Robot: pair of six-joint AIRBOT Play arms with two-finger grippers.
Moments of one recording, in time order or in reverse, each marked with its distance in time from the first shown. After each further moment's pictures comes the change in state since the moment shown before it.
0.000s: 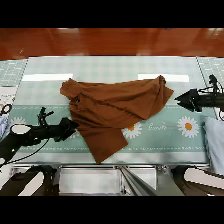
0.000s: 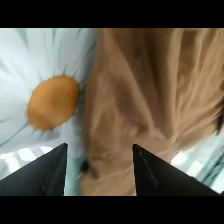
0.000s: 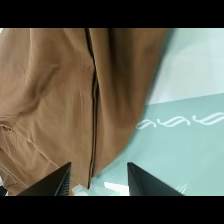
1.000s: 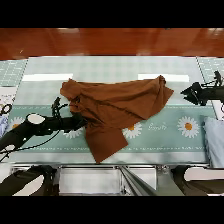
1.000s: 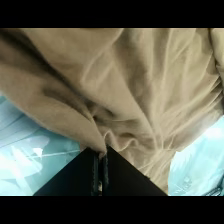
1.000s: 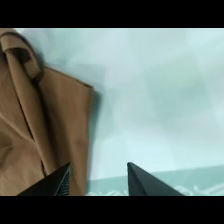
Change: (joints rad) left arm -0.224 -0.159 0.145 -0.061 0.100 0.113; right arm 0.009 -0.218 0.218 -0.106 -0.147 0.132
